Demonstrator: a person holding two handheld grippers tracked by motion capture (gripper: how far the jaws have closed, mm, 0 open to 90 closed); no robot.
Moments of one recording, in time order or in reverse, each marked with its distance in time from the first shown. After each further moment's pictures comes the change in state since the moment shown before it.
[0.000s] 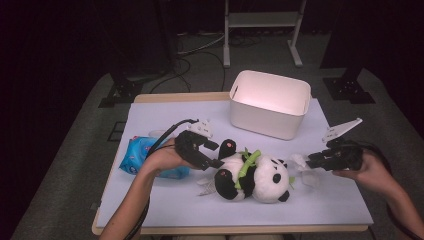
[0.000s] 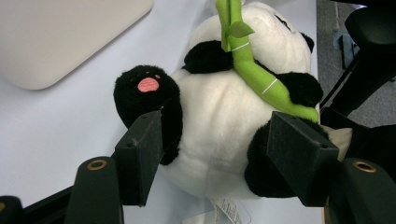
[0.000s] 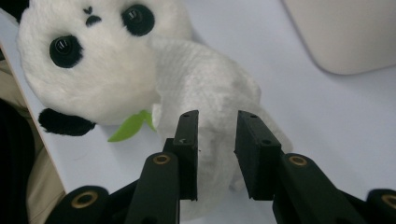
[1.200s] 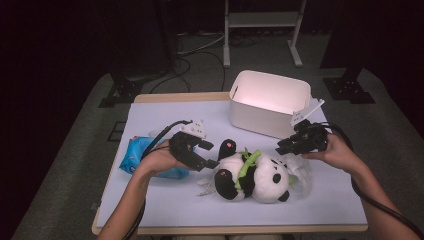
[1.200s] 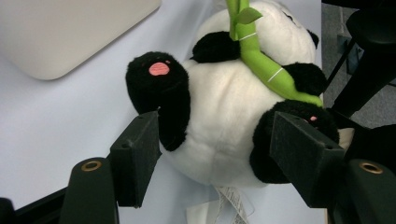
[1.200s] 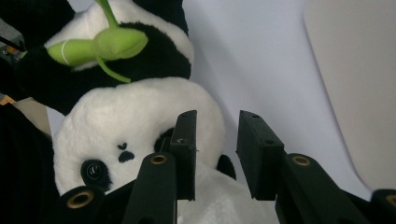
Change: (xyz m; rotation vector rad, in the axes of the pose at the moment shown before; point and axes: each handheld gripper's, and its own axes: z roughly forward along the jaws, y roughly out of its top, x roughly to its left) left arm 0.003 -0.013 -0.010 -0.018 0.027 -0.024; right arm 0.004 0.081 0.030 -0.043 0.129 -0.098
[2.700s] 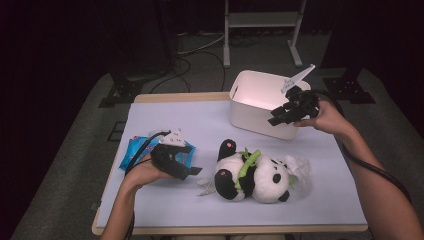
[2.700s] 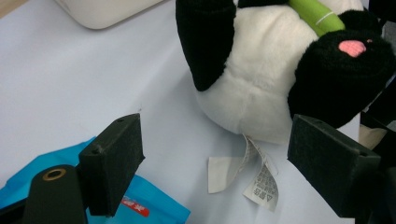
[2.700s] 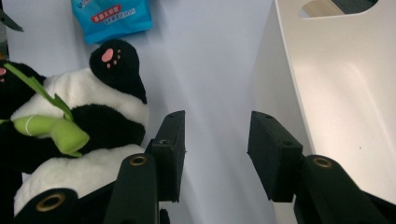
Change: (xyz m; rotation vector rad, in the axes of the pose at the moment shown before) left arm 0.000 -0.059 -0.014 -0.029 0.125 -0.100; right arm -0.045 0.070 -0.016 -0.015 -0.021 -0.055
